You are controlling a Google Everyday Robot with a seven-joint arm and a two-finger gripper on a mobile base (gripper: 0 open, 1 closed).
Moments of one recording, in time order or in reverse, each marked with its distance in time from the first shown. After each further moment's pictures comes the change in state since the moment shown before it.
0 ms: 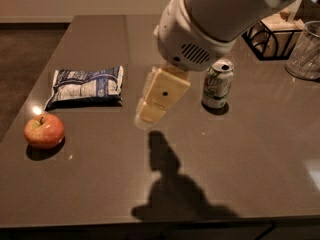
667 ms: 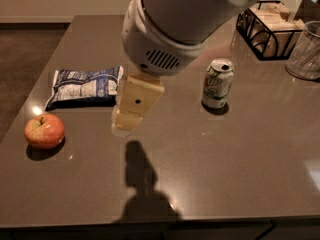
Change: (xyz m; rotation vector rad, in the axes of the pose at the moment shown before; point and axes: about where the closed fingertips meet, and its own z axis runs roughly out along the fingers) arm -0.036 0.020 0.001 0.051 0.024 -0.100
